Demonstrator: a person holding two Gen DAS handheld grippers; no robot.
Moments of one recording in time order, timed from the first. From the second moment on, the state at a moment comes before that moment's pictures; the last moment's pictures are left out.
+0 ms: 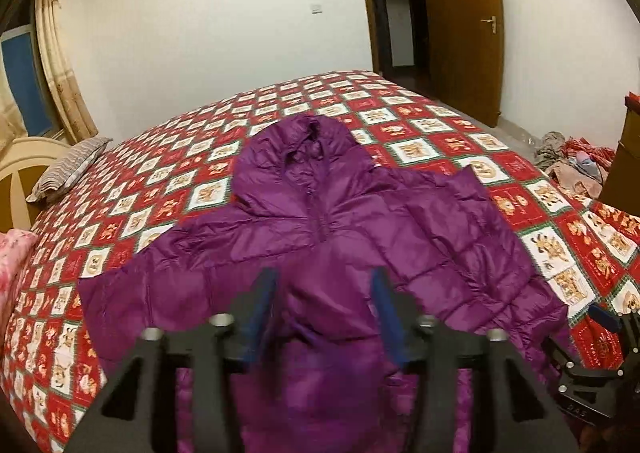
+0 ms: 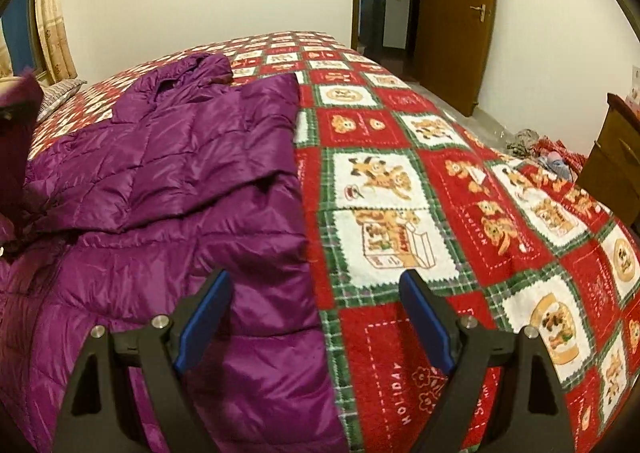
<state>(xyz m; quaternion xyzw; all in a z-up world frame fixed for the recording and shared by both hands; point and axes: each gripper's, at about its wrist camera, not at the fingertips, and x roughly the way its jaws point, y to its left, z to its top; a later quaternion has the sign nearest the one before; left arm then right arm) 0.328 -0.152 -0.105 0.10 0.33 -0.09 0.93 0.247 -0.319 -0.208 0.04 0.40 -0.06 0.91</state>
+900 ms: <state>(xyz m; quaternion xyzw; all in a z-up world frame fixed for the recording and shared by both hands) 0.300 0.039 -0.191 0.02 0.39 0.09 0.92 0.332 -0.211 -0.183 0.08 0.45 0.15 0.87</state>
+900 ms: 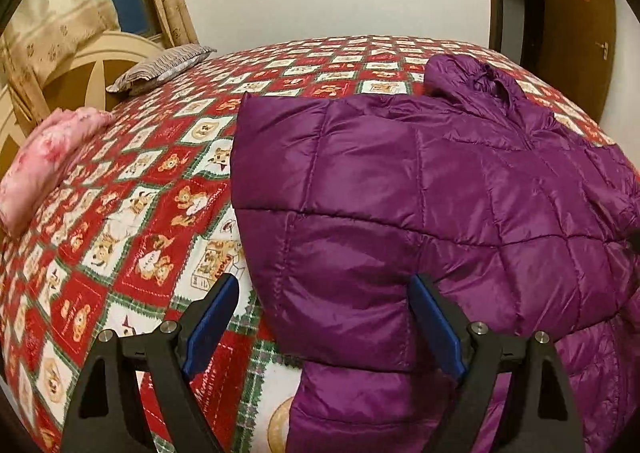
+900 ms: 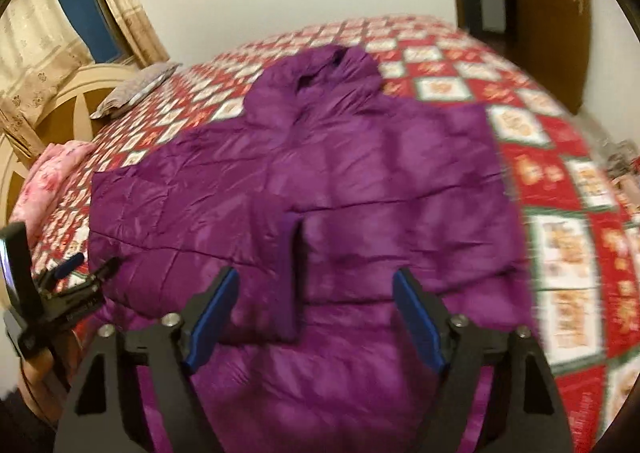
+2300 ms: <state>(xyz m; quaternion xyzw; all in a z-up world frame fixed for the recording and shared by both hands) 0.341 -0.019 -0.166 0.09 0.37 0.06 0.92 0.339 -0.247 -0.124 0.01 0.35 0.02 0.94</state>
